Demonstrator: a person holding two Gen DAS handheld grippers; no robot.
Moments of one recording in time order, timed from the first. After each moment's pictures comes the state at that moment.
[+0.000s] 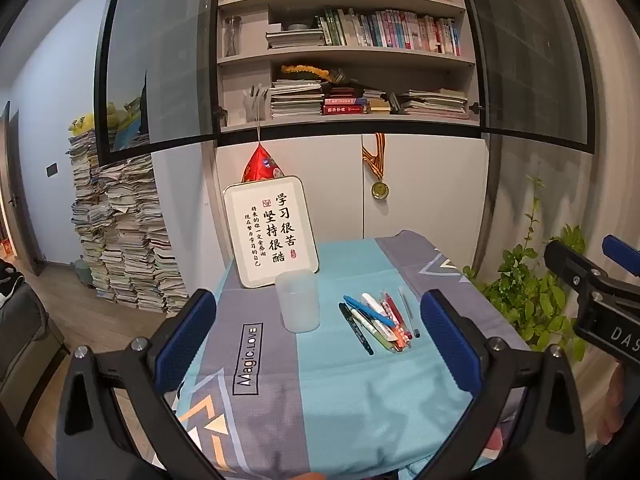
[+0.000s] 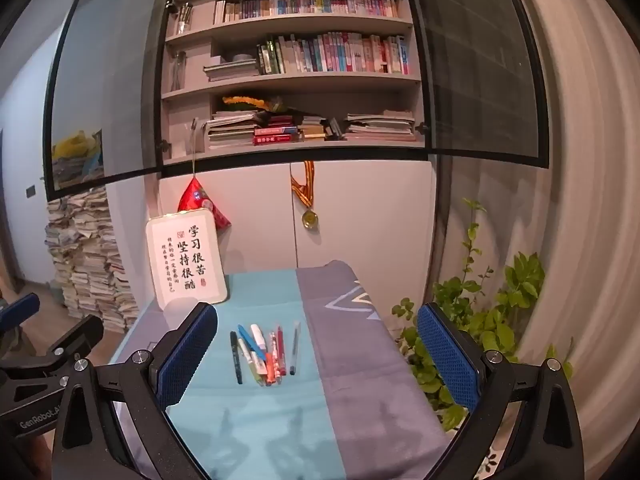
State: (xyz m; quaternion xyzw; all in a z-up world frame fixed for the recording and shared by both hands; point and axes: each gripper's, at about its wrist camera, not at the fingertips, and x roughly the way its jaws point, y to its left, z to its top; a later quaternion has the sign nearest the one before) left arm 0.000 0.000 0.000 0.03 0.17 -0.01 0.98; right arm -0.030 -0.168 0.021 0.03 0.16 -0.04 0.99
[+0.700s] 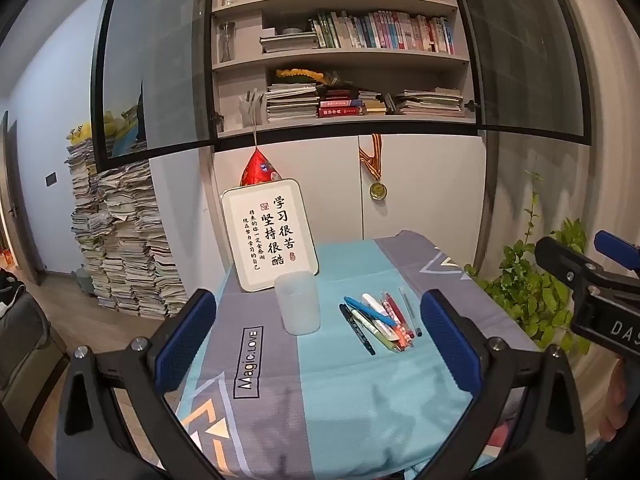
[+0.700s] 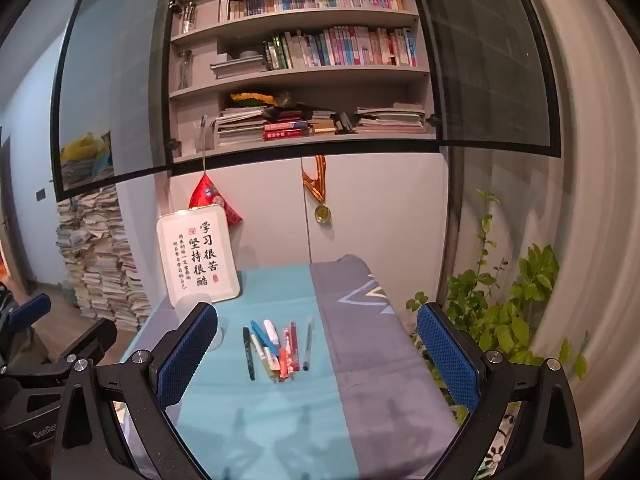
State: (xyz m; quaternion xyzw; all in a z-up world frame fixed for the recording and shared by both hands) left arm -0.003 -0.004 -0.003 0.04 0.16 -0.01 0.99; right arm -0.026 -0.166 0.012 0.03 0.17 -0.02 0.98
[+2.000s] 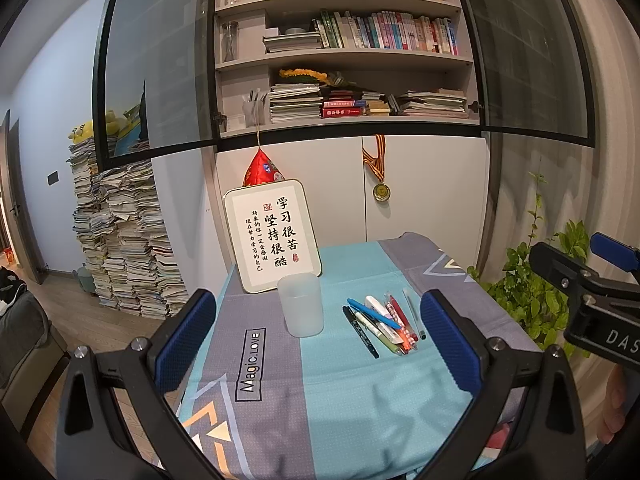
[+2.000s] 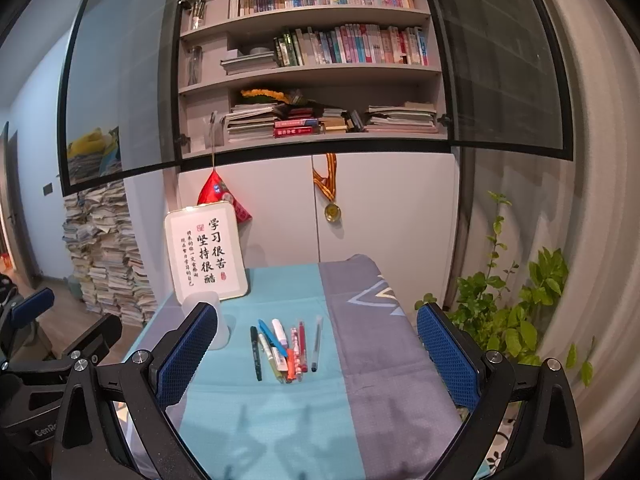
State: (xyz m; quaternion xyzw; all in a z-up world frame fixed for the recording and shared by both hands) left arm 0.002 -0.001 -0.004 0.04 0.16 0.00 0.99; right arm -0.017 -0.165 0.008 0.03 0.18 0.00 0.98
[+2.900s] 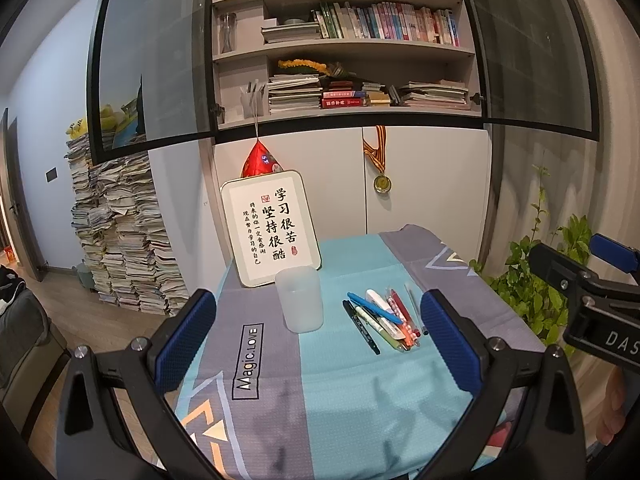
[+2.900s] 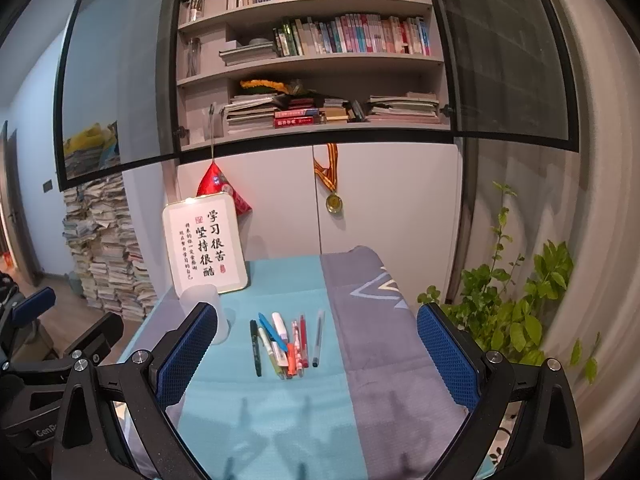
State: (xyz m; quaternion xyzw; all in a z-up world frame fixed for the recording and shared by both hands) left arm 0.016 -0.002 -0.012 0.04 0.18 0.00 0.98; right arm -0.015 -0.159 -0.002 0.03 0.18 0.00 0.98
